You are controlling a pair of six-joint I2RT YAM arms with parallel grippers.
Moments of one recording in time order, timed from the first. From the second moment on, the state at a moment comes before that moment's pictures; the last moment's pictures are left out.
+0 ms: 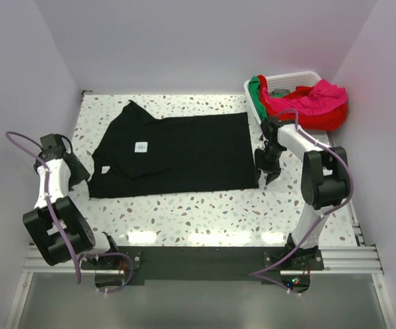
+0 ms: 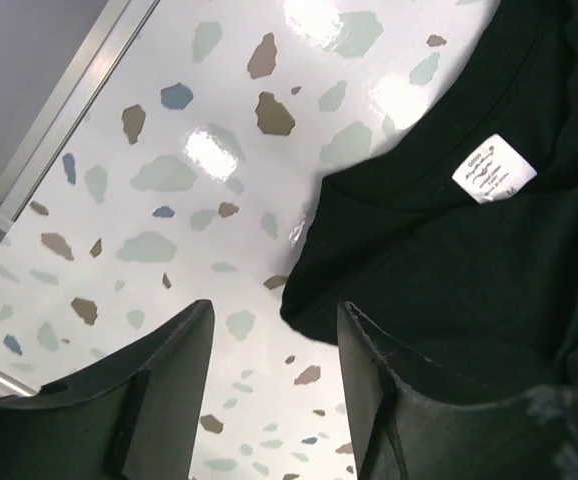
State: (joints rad) left arm 0.48 1.36 0.94 -0.71 -0.13 -0.25; right arm 0.18 1.86 1.32 -1.07 -0.11 0.29
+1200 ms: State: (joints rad) left arm 0.05 1.51 0.85 -0.43 0.05 -0.50; right arm 0.42 1.79 1.45 -1.02 -0.19 0.35
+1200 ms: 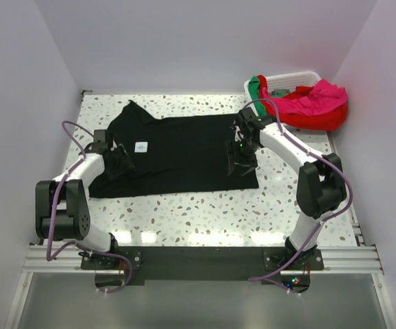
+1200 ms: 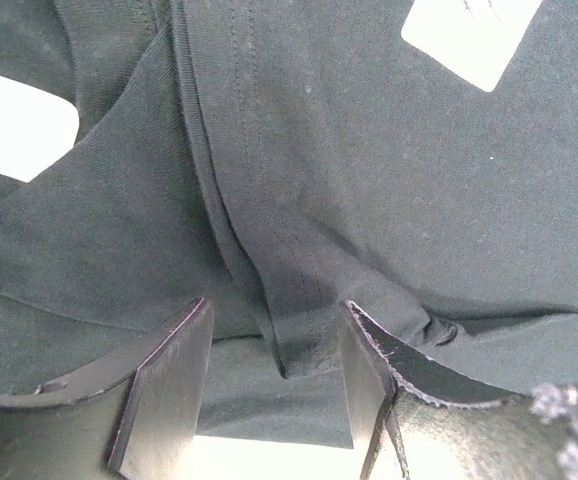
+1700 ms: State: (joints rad) left arm 0.01 1.61 0.89 -0.29 0.09 -0.54; right arm 0.42 1.79 1.45 -1.03 -0.19 0.35
